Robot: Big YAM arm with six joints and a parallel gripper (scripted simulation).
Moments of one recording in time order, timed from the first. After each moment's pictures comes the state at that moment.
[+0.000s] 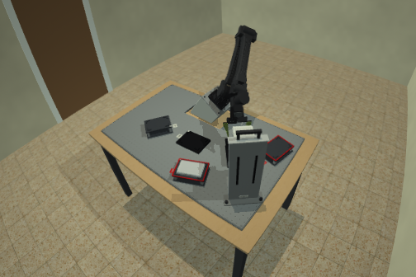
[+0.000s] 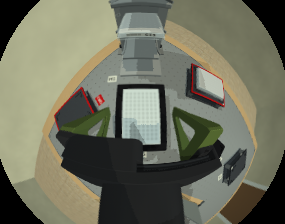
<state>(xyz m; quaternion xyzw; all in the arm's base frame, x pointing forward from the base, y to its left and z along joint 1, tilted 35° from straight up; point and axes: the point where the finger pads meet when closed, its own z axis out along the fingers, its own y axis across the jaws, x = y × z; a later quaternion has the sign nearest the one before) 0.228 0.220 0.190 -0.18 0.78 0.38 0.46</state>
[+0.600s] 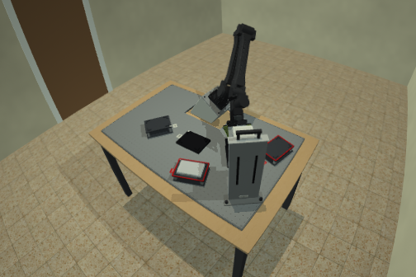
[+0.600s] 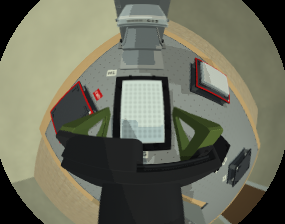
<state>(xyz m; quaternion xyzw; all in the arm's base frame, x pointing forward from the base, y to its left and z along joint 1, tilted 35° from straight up) 0.221 0.232 0.167 -0.18 0.78 0.38 0.46</state>
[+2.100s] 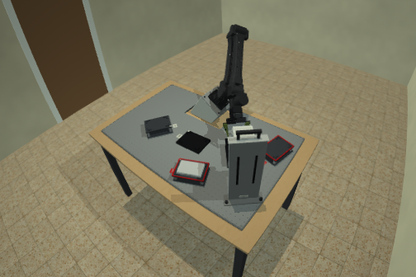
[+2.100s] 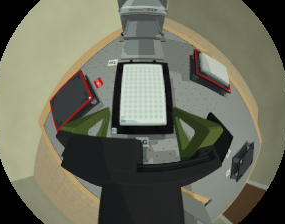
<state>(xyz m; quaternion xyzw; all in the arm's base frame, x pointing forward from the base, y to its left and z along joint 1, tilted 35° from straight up) 0.194 0.221 0.144 -0.19 0.78 0.38 0.46</state>
